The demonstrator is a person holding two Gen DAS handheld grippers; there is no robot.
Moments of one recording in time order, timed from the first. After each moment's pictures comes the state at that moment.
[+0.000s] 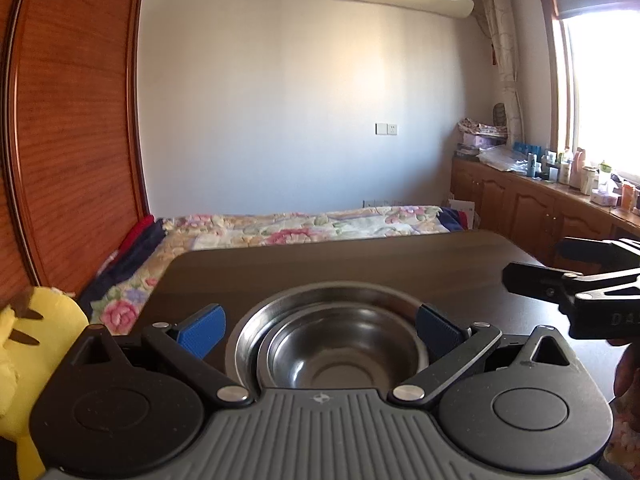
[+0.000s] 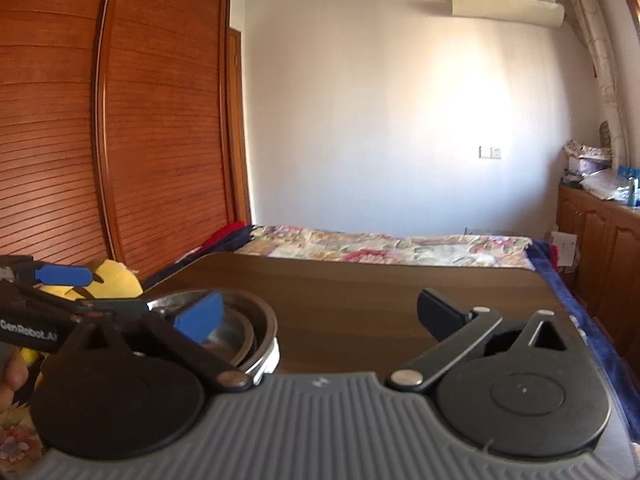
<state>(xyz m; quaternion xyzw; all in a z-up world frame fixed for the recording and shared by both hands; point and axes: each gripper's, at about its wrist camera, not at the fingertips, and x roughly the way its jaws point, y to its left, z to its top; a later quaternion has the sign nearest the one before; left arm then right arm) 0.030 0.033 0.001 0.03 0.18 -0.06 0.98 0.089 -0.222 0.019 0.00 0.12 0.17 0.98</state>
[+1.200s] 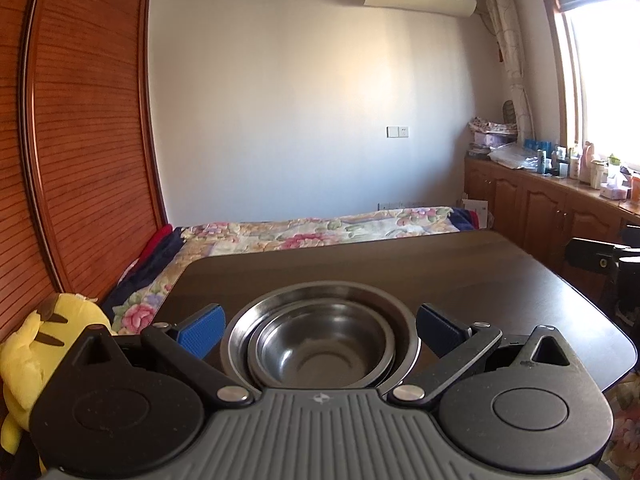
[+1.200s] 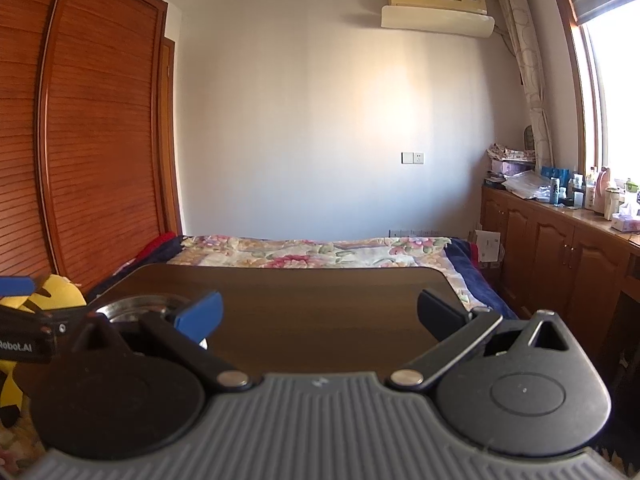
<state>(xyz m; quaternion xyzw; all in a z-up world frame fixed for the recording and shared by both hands) -0.003 0.008 0.007 0.05 0.18 -0.02 0.98 0.052 -0.256 0.024 0.01 0.12 0.06 0.99</state>
